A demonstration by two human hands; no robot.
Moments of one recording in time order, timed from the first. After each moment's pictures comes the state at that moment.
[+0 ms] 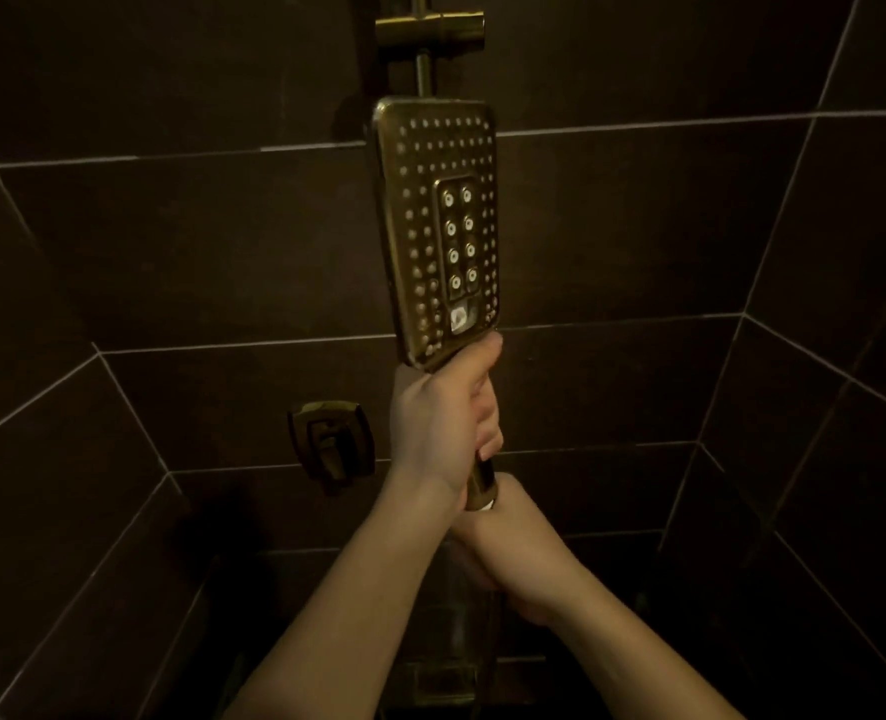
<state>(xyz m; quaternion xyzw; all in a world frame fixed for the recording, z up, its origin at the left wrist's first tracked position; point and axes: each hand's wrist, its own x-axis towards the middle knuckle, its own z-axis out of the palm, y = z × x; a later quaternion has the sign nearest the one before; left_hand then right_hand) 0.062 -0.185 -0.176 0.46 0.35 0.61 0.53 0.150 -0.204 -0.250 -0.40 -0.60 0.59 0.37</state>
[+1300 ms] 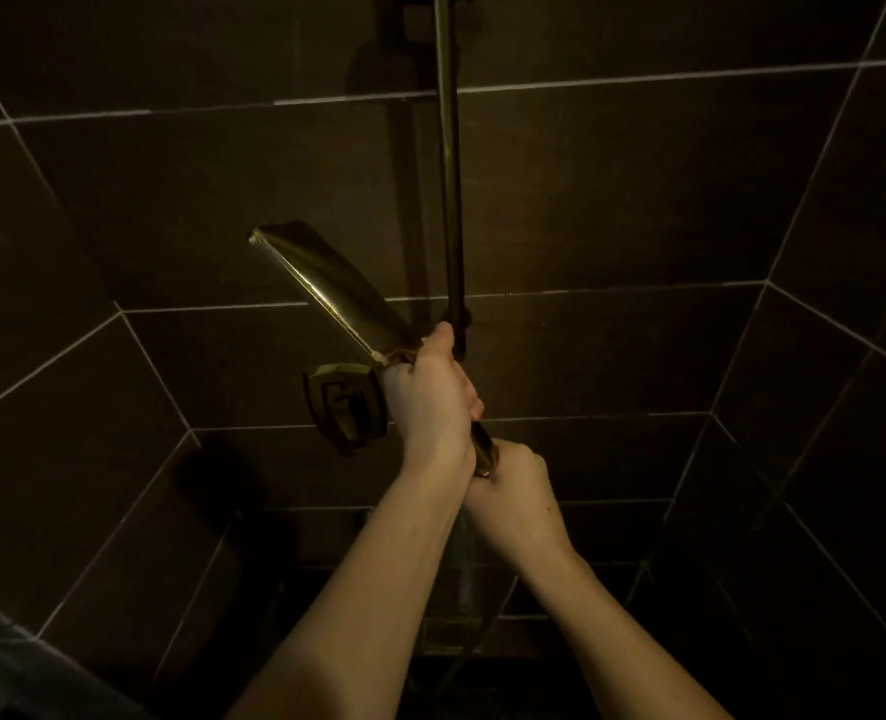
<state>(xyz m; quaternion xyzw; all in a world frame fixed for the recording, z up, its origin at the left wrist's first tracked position) 0.064 -0.180 -0.206 0.27 0.43 0.69 0.52 0.140 -0.202 -0.277 -0.56 -0.61 0.40 0.38</state>
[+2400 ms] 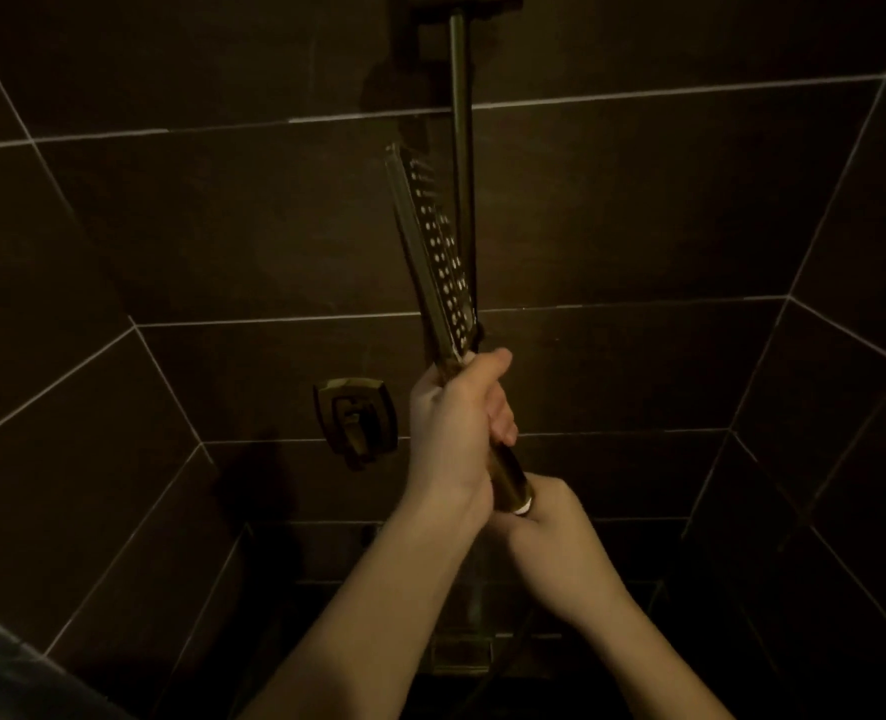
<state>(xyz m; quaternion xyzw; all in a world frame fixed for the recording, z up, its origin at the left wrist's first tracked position) 0.057 -0.189 -0.201 0.37 0.36 0.63 0.58 0.158 -0.215 -0.268 -0.46 -0.61 0.50 0.41</state>
